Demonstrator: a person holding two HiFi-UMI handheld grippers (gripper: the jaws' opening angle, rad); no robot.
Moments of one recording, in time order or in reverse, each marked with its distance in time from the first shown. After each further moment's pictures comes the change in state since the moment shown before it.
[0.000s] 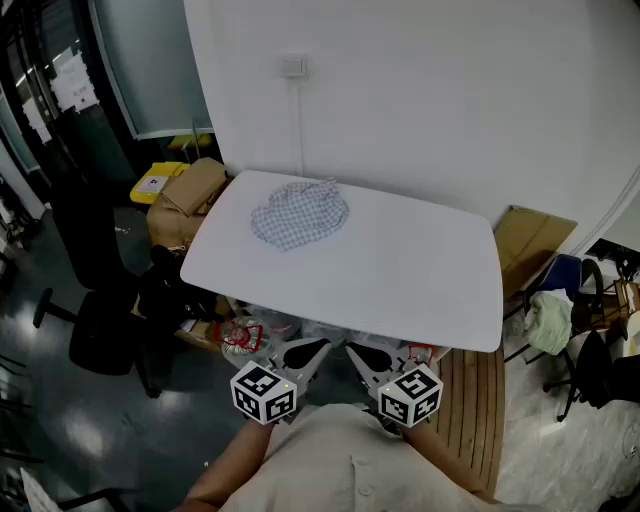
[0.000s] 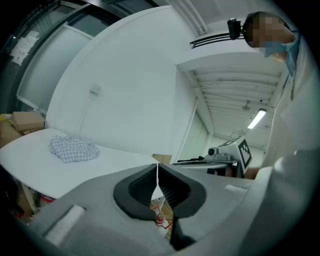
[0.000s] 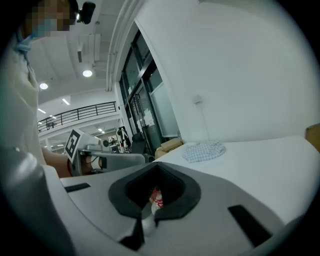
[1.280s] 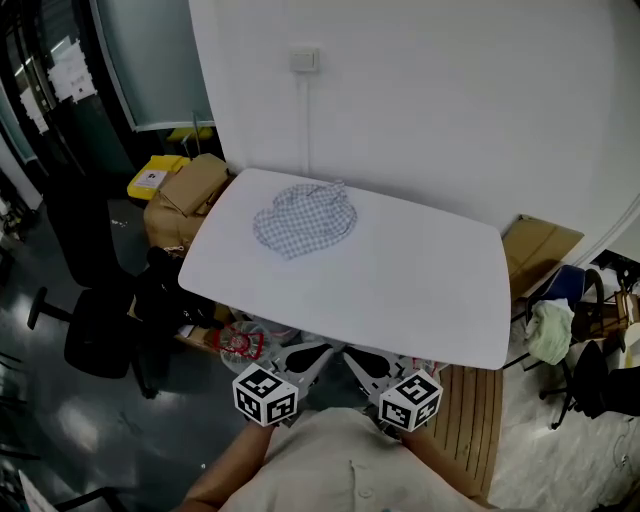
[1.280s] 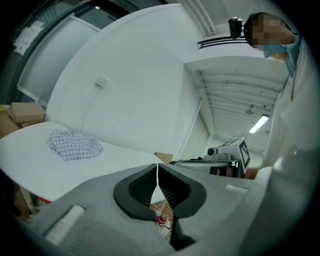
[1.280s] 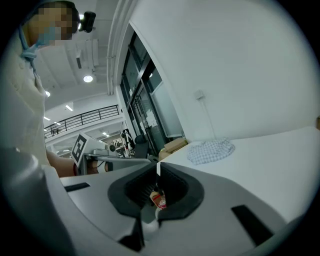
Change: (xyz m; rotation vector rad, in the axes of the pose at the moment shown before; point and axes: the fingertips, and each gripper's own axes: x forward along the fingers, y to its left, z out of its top) left arm 0.017 0.056 0.001 -0.054 0.025 -0.016; right arm 0.055 -0.016 0.007 0.044 -0.009 0.065
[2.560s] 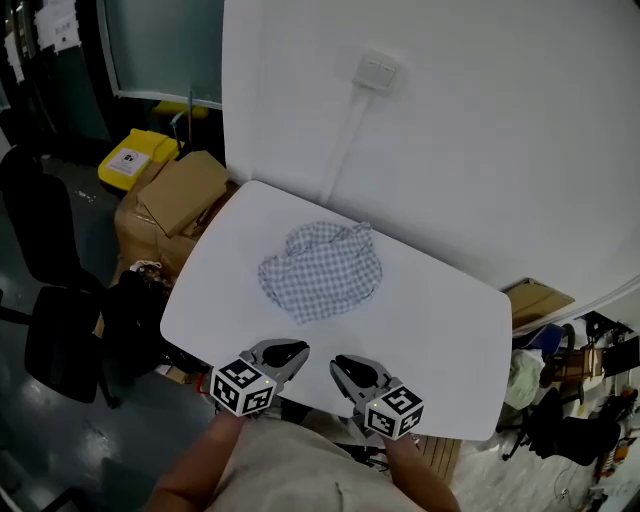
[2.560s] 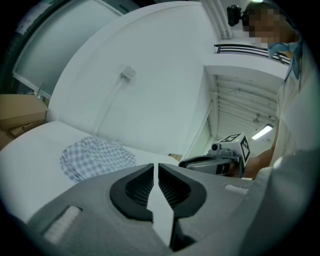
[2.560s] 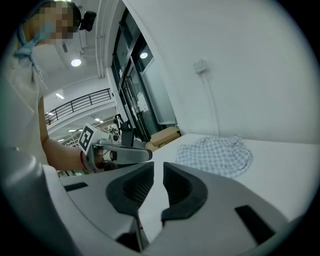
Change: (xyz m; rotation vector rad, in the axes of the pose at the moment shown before) left arm 0.040 0.284 0.070 -0.063 0.056 -0.026; right arm 0.237 -0.123 0.042 -0.020 0.194 -0.050
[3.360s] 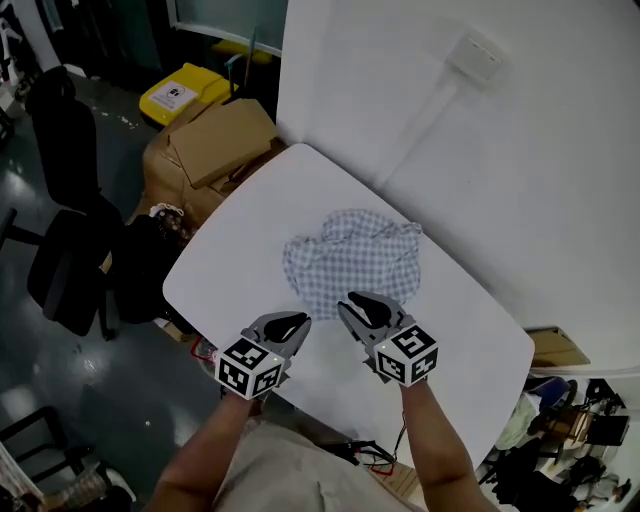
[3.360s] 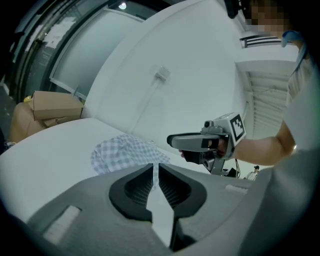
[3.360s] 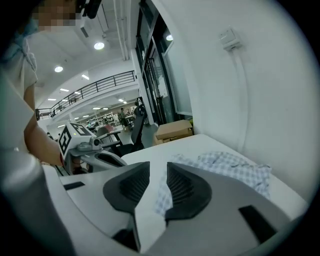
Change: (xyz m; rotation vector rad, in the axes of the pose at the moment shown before) left arm 0.026 0.095 -0.009 -0.135 -0.045 0.351; right arm 0.122 -0.088 0.052 -0.248 0.170 0.226
